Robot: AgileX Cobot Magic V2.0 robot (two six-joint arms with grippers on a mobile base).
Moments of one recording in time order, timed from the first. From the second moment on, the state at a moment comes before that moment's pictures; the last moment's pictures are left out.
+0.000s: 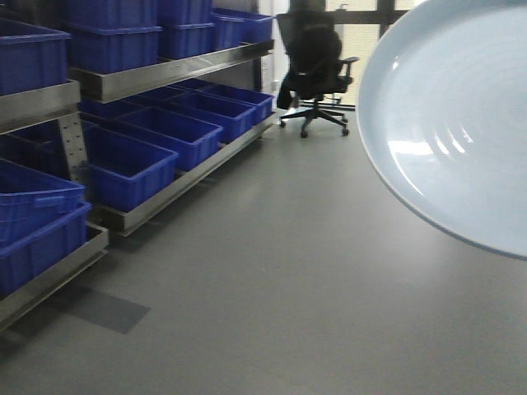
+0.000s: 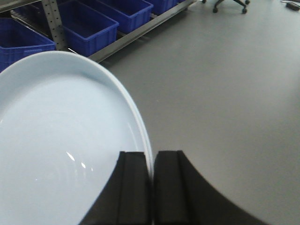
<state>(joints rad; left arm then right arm) 0.00 0.34 -0.34 0.01 0.45 -0.04 0.20 0.52 -0.42 -0.04 0.27 0.08</state>
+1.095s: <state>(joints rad) 0.00 0.34 -0.34 0.01 0.45 -0.04 0.20 0.52 -0.42 -0.04 0.27 0.08</state>
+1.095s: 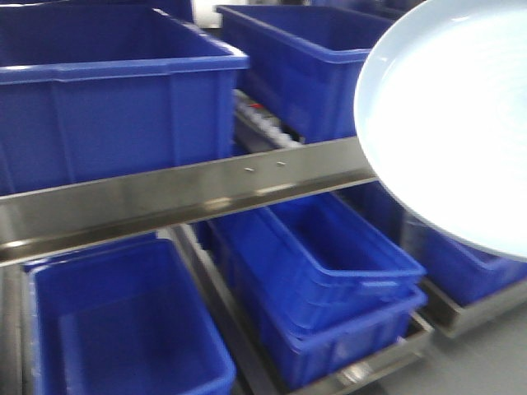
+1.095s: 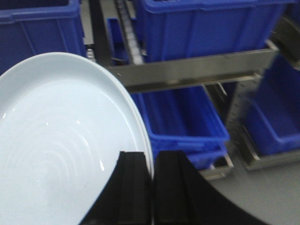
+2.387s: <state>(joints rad) 0.00 0.34 -0.34 0.01 0.45 -0.04 0.20 0.54 -0.42 -0.04 0.27 0.08</state>
